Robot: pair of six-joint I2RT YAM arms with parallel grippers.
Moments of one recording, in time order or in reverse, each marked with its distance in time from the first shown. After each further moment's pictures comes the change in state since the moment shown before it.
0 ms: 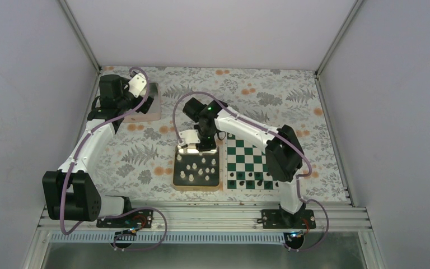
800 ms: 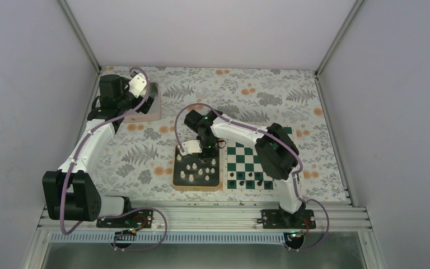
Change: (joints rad) left arm 0.000 0.000 0.000 0.000 0.019 0.000; right arm 0.024 0.058 -0.148 0.080 -0.026 0.037
